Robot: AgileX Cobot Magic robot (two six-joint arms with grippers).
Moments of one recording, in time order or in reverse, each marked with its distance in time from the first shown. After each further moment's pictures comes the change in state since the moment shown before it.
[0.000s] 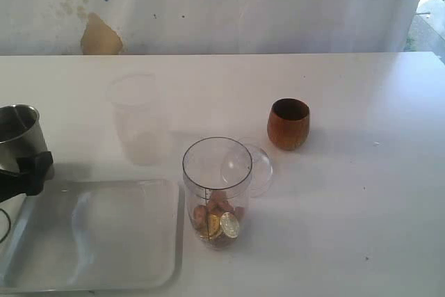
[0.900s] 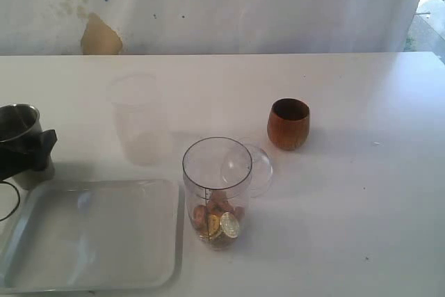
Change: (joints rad) left arm 0.000 0.058 -0.138 -0.002 0.010 0.005; right arm 0.000 0.000 0.000 0.000 0.000 0.000
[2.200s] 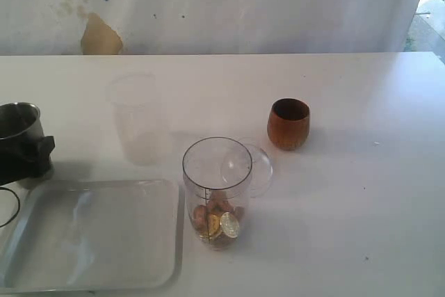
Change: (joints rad) left arm 0.002 0.008 0.000 0.070 0.010 0.058; right arm 0.000 0.000 0.000 0.000 0.000 0.000
